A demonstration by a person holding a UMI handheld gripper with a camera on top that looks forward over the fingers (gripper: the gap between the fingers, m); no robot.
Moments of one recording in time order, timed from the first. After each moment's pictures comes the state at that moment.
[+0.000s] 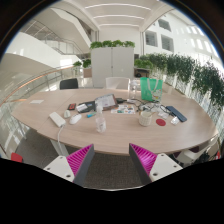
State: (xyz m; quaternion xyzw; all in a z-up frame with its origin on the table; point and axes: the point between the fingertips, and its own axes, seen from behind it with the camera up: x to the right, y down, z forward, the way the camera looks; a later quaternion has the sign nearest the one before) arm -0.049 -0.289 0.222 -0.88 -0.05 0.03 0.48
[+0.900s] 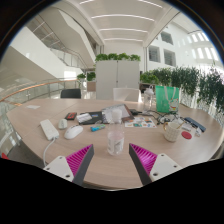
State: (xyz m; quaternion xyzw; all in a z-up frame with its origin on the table) arm -0.161 -0.115 0.111 -0.82 -0.06 0.04 0.57
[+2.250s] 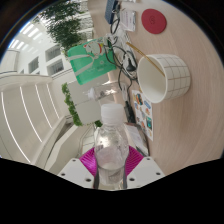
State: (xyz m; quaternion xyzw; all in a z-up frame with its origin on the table) arm -0.013 0.117 0.177 -0.55 0.51 0.59 0.28
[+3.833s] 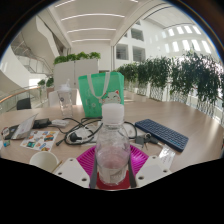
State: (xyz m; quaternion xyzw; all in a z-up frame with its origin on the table) arm 0.300 0.148 0.055 -0.81 0.08 -0.05 0.58
